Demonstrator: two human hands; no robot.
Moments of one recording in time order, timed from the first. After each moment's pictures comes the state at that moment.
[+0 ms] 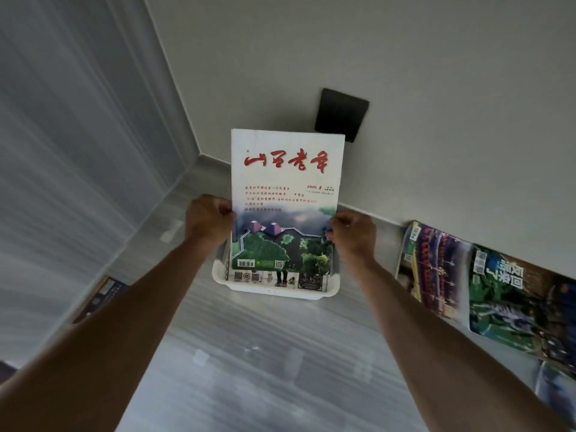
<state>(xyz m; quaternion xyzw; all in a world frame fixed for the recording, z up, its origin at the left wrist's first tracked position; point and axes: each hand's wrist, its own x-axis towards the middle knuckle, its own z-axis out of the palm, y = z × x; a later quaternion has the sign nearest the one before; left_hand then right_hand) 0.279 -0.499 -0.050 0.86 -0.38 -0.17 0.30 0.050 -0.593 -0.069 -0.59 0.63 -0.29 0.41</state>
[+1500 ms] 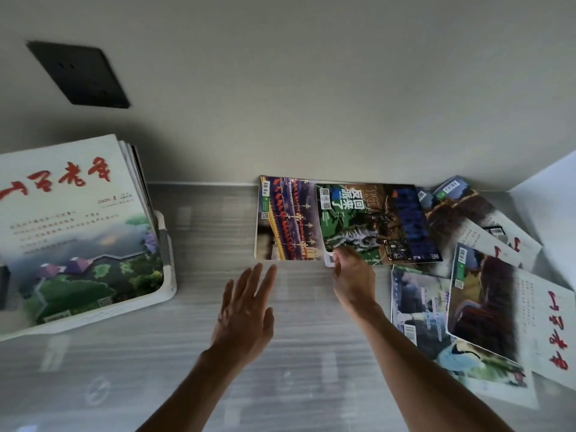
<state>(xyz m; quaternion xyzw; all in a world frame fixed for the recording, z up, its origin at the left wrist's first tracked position) -0.056 -0.461 -0.150 0.62 -0.75 -0.21 0.11 -0.273 -0.542 -0.165 -0.67 0.71 -0.17 0.13</state>
